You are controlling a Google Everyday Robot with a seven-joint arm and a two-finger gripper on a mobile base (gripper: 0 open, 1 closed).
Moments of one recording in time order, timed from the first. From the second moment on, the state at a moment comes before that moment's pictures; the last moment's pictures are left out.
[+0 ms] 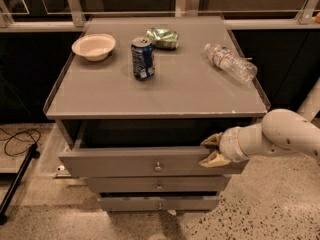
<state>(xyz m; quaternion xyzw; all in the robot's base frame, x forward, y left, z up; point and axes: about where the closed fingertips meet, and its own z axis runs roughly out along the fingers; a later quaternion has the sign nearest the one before) 0.532 -0.168 0.643 -0.64 0.67 0.09 0.35</state>
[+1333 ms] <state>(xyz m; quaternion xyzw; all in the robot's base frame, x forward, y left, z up) 0.491 -0.184 0.642 -0.65 0.67 0.12 0.35</state>
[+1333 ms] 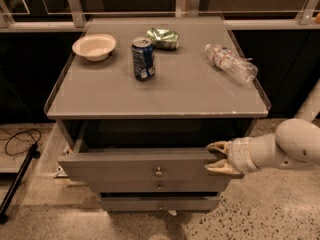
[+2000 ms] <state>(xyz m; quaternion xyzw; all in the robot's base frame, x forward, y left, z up) 0.468 -0.187 0.644 -0.65 0.67 0.12 0.35</state>
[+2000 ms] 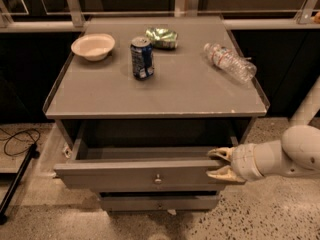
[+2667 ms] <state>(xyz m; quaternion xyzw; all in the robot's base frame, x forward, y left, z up) 0.456 -0.189 0.644 -0.65 0.67 0.13 0.35</state>
